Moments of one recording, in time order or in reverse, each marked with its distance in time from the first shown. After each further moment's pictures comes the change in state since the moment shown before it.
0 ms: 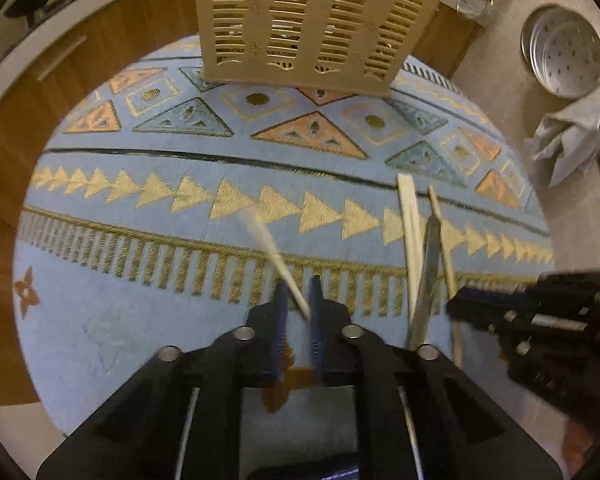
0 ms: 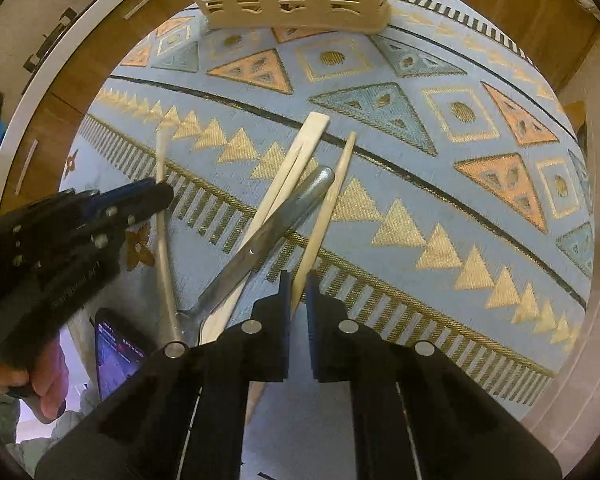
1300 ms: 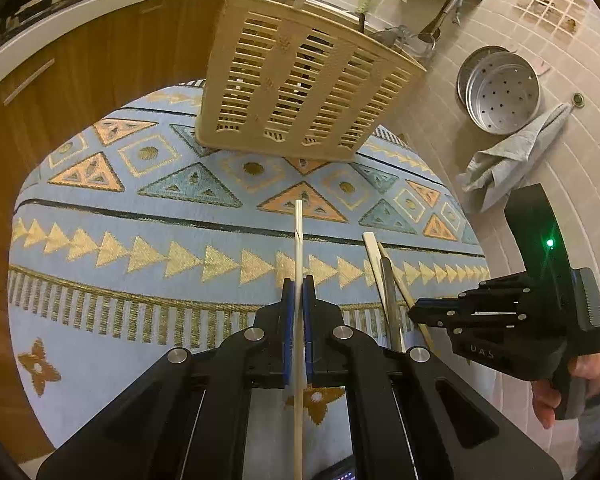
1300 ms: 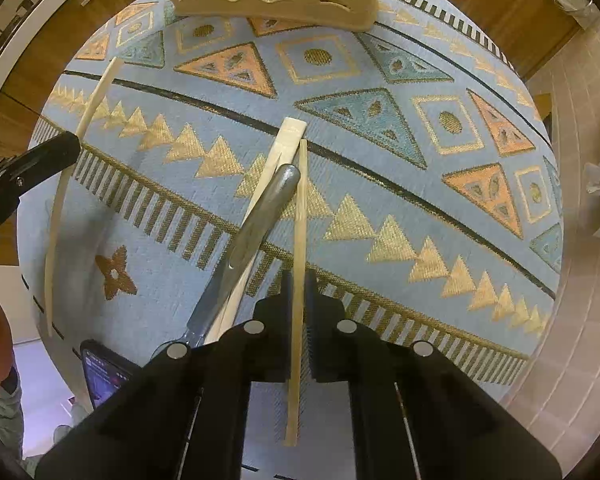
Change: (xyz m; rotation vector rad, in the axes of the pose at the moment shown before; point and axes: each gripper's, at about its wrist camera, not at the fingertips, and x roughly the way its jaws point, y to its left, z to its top) left arm -0.043 0.059 0.017 0.079 -0.135 -0.272; right arm 0.010 0.035 0.026 0.040 0.073 -0.189
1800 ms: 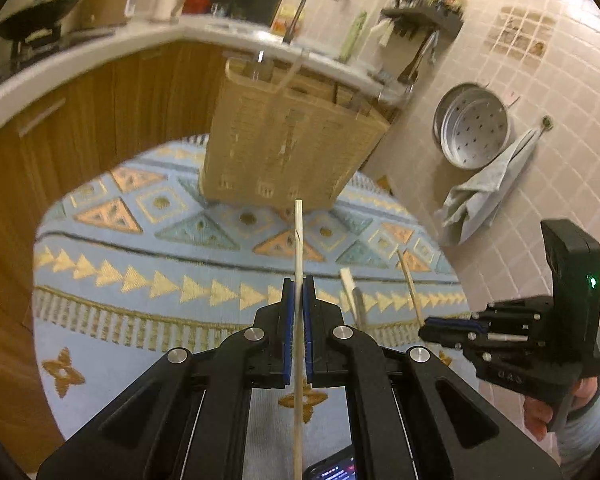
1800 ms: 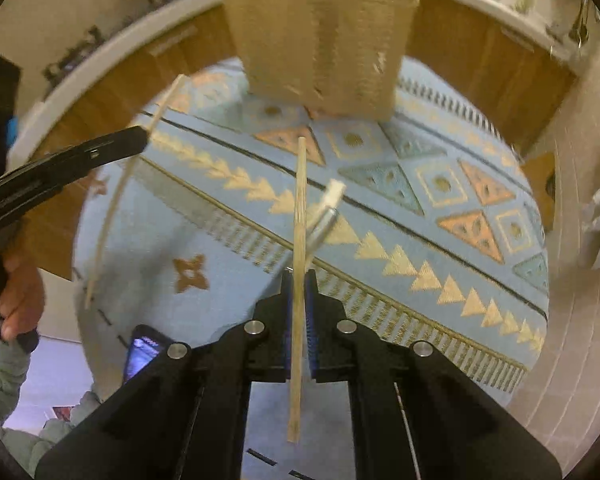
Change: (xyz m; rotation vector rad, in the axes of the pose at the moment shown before) left arm -0.058 -0.010 -0.007 0.030 -0.200 -0.033; right arm -0.077 -0.001 -0.068 -0.101 -0.359 0.125
